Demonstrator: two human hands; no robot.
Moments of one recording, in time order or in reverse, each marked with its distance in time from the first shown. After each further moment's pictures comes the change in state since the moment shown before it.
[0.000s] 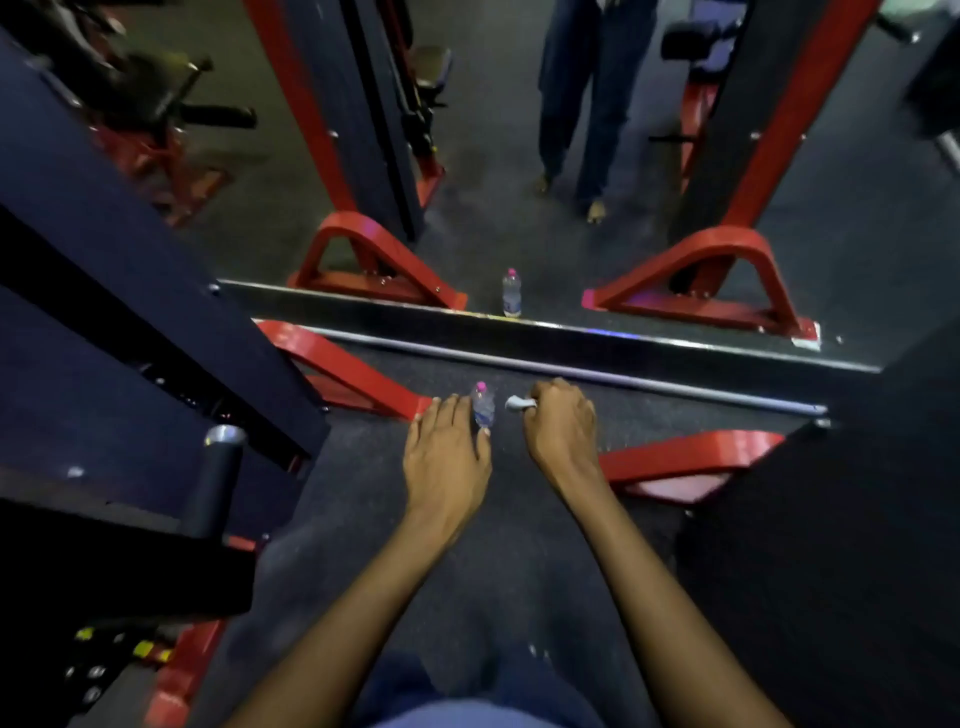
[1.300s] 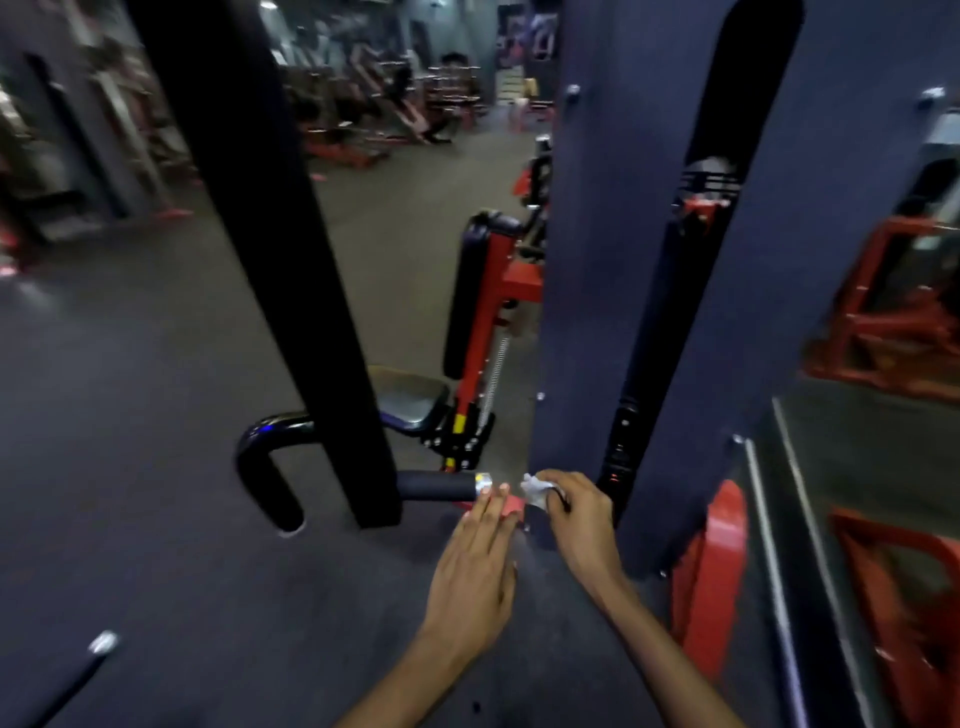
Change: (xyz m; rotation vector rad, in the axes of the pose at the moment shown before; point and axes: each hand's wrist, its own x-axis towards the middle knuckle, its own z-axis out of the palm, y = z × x) left_hand 0.060 -0.071 -0.014 0.269 0.626 -1.121; right_hand 0.132 -0.265 0.092 0.682 -0.879 -1.426
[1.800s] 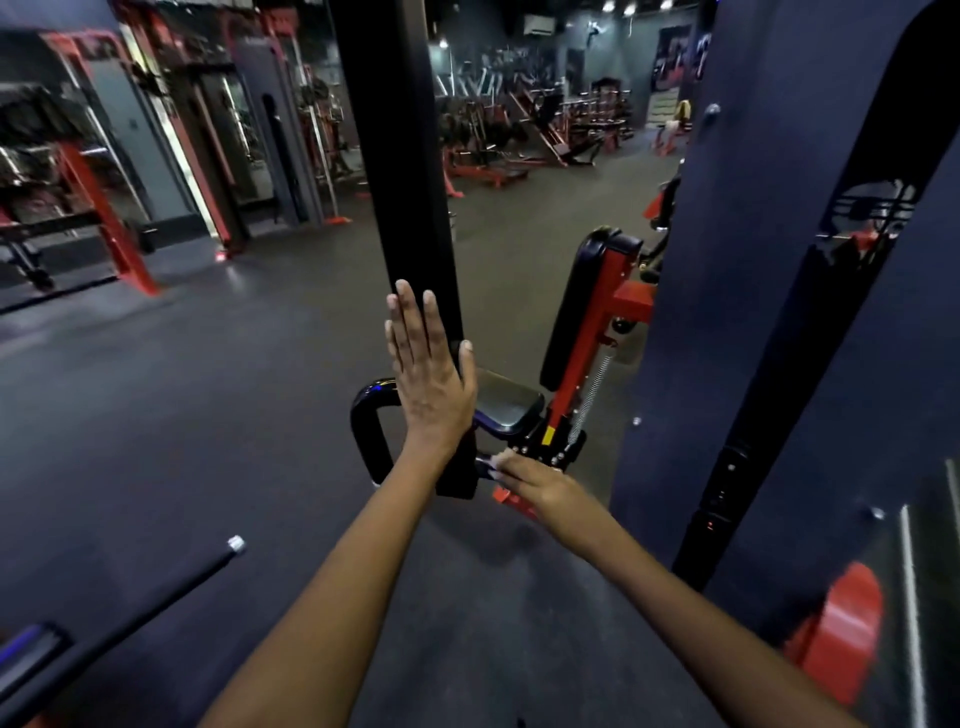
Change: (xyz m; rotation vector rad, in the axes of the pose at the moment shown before) left_hand 0.093 -0.060 -0.134 0.264 0.854 -0.326; right_hand 0.029 -0.020 0.053 -0.184 -0.668 -0.791
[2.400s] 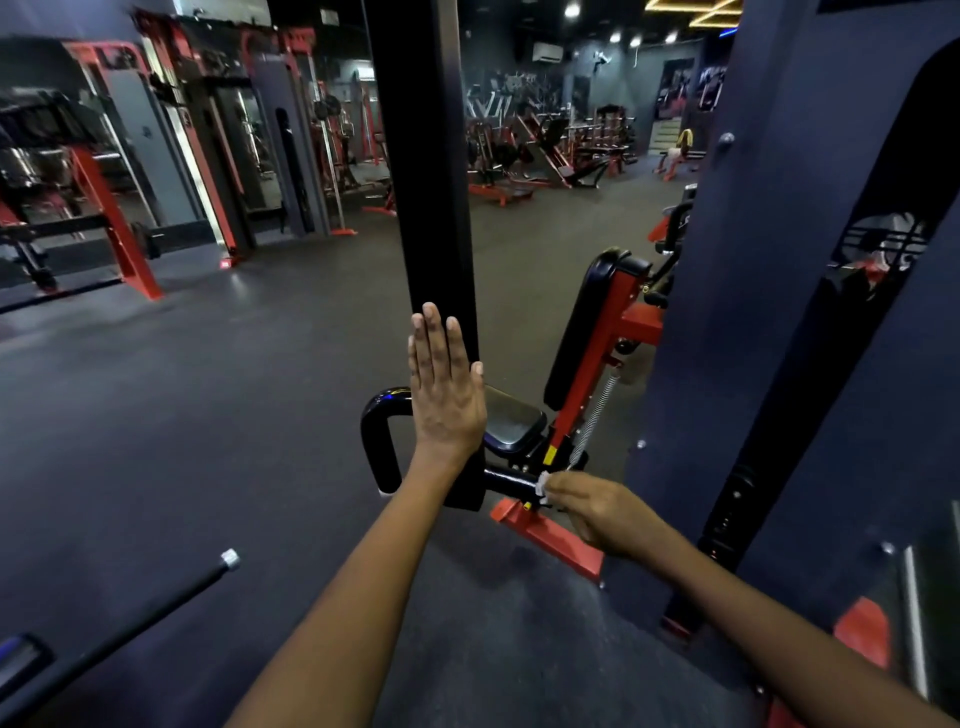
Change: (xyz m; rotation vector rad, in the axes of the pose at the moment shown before) left_hand -0.001 -0.023 0.023 -0.022 0.076 0.169; right_hand 0.000 0.044 -0.017 -0.290 0.224 -0.313
